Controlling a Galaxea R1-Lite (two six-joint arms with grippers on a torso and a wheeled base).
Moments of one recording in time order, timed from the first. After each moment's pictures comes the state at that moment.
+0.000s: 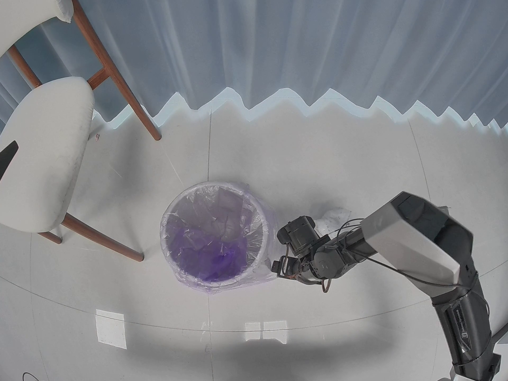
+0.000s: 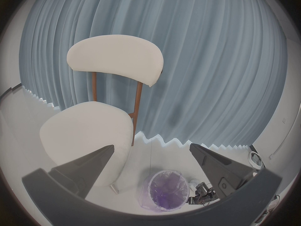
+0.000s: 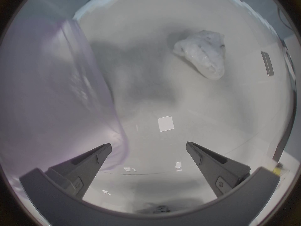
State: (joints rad) left arm -0.02 0.77 -0.62 -0.32 -0.06 -0.26; right arm 0.62 2.55 -1.55 0.01 -0.20 0.70
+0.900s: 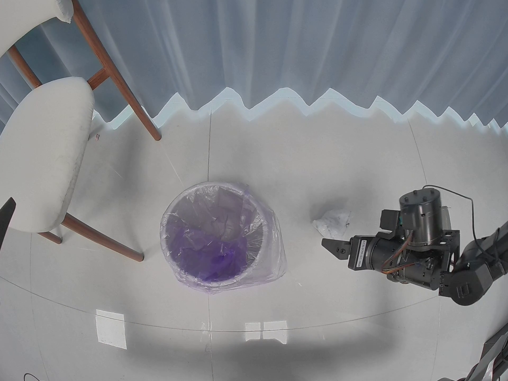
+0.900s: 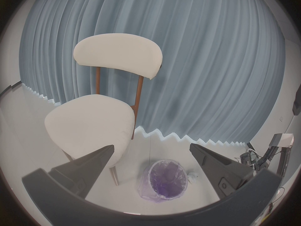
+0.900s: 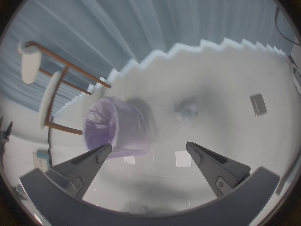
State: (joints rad) left arm -0.03 0.60 -0.42 -0.33 -0.07 -0.27; right arm 0.58 1.76 -0.65 -0.58 -0.13 0.43
